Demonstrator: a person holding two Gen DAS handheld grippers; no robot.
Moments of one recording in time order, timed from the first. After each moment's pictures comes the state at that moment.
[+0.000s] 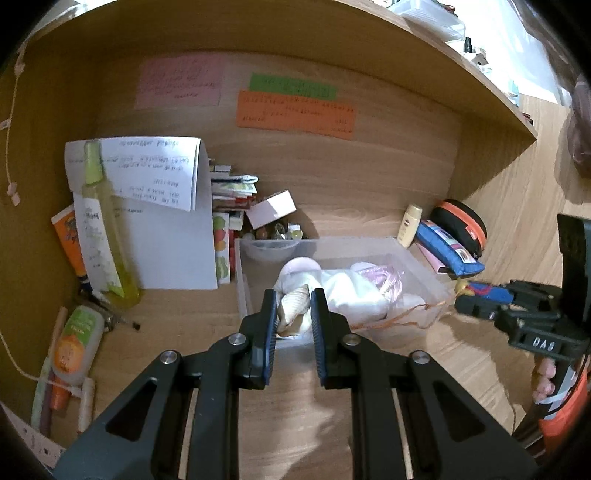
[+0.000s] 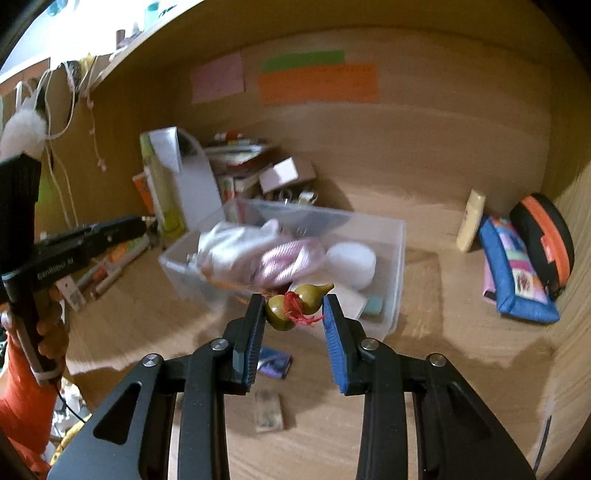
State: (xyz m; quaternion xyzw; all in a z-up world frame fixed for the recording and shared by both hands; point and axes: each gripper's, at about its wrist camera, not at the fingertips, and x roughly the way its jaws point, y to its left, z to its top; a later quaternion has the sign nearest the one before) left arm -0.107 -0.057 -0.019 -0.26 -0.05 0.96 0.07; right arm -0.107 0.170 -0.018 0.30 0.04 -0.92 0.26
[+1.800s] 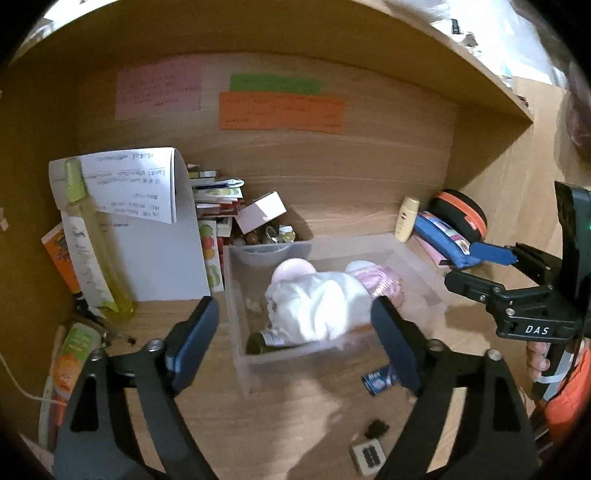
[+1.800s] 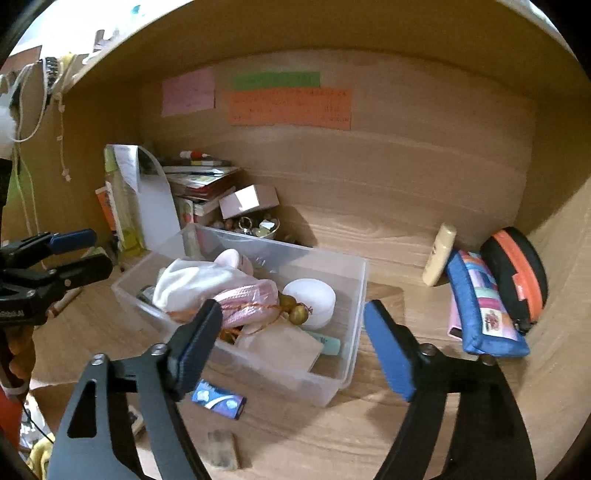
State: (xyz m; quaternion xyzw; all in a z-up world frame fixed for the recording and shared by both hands) left arm -0.112 -0.040 -0.018 -0.27 -0.01 0.96 0.08; right arm -0.122 0.162 -0.004 0.27 0.08 -0.94 0.19
